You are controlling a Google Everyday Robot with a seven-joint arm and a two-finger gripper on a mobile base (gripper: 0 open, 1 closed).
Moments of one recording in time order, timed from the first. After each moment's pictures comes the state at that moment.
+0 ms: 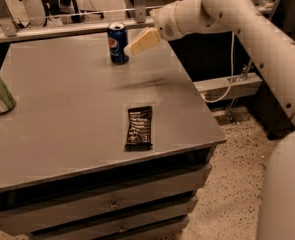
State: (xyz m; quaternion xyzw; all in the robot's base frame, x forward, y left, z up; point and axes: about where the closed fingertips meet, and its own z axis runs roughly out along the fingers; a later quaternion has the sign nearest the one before) arm 0.755 -0.002 0.941 -0.49 0.69 0.21 0.49
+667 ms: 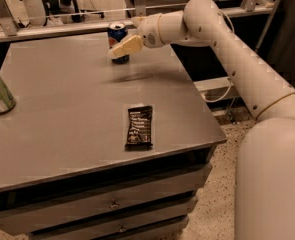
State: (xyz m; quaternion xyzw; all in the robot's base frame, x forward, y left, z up) arm 0.782 0.053 0.914 -0.48 0.65 0.29 0.52
